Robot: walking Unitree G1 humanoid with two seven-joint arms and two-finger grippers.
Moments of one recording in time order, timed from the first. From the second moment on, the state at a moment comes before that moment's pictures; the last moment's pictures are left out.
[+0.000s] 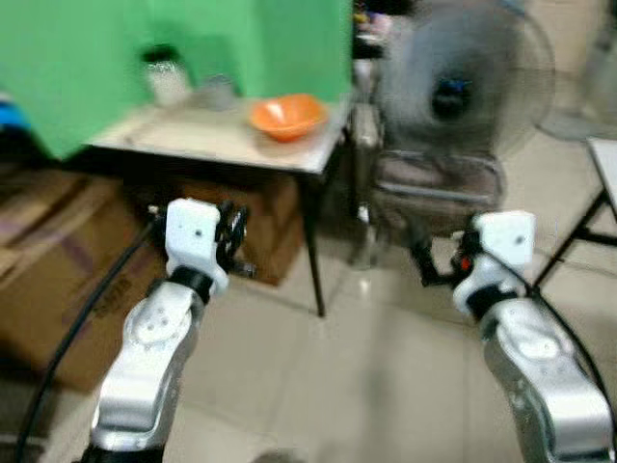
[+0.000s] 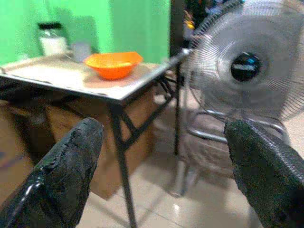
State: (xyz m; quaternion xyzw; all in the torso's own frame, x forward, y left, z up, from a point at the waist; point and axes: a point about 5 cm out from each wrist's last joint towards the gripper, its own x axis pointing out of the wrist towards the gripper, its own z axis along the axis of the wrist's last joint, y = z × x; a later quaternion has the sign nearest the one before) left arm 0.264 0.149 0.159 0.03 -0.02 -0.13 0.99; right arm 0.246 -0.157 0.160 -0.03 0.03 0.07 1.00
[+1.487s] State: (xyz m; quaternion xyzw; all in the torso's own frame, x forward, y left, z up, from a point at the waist) left arm 0.267 0.140 0.160 0.02 -0.02 -0.16 0.99; right arm 0.250 -0.148 0.169 -0.03 0.02 0.13 0.99
